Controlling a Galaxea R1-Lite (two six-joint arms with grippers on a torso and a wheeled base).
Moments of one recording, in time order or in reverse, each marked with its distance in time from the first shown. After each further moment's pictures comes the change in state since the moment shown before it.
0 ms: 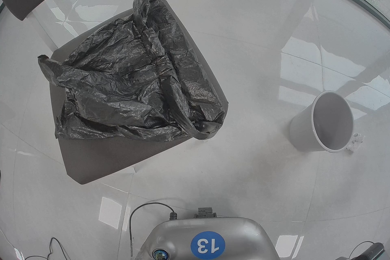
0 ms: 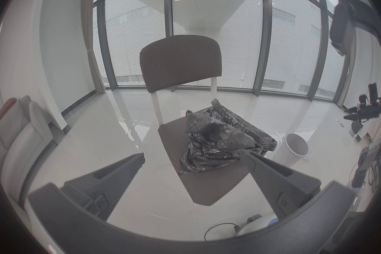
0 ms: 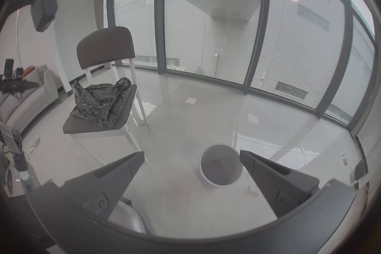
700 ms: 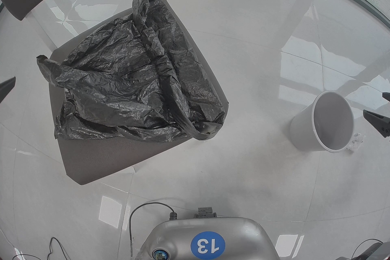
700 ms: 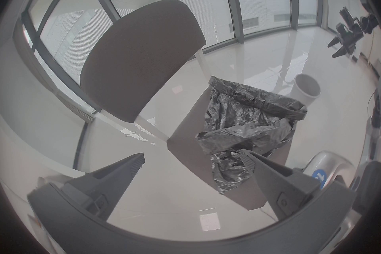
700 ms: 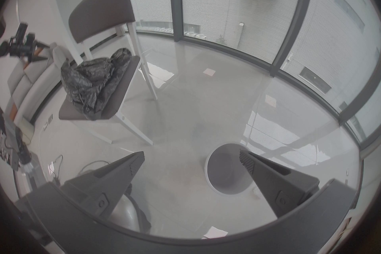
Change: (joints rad) left arm -0.015 0.618 -0.716 0.371 0.047 0.498; right arm 0.009 0.670 -0.437 0.073 0.092 -0.143
